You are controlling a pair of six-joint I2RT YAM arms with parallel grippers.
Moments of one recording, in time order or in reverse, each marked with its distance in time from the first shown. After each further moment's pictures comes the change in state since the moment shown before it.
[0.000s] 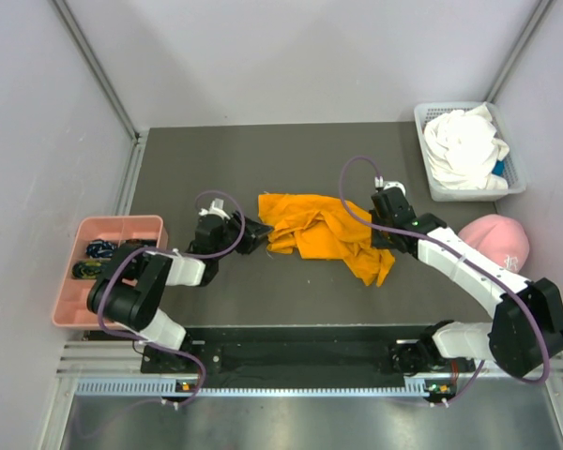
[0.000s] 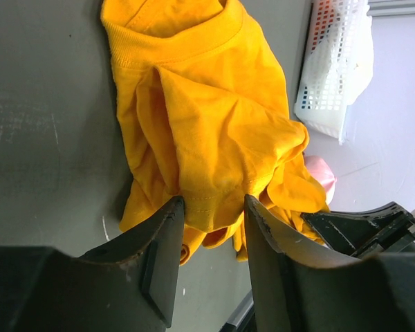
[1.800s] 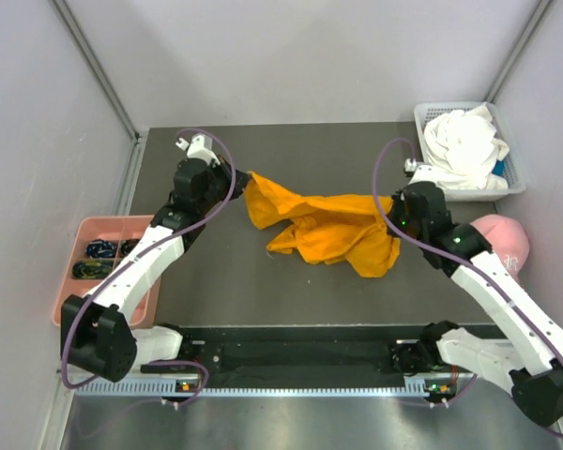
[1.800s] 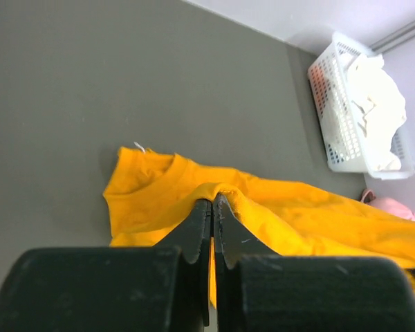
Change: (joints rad) left arm 0.005 -0.304 0.524 -0.721 -0.240 0.553; right arm 0.000 -0.281 0.069 -0.062 0.041 0.006
